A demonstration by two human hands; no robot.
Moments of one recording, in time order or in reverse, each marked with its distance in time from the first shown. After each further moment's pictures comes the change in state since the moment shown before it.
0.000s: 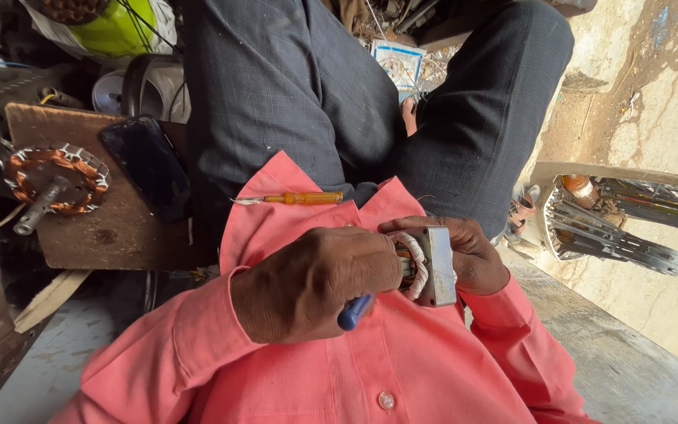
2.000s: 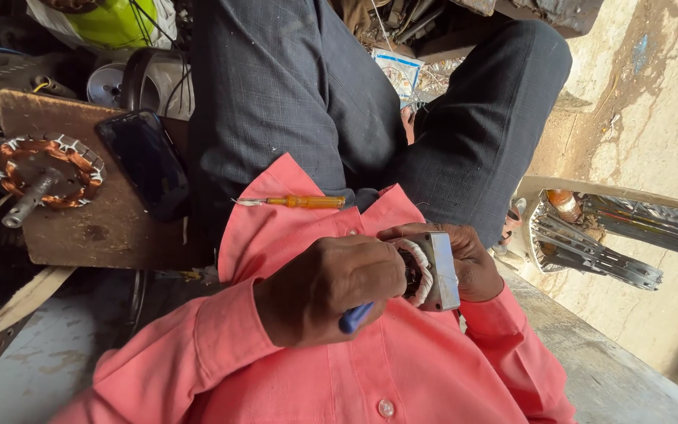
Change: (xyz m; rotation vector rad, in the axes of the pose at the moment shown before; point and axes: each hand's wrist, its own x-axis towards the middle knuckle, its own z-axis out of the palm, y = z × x) left_hand -0.010 -0.006 0.016 -0.079 0.182 0.044; right_hand 0.002 0.002 0.000 -0.054 0.090 0.025
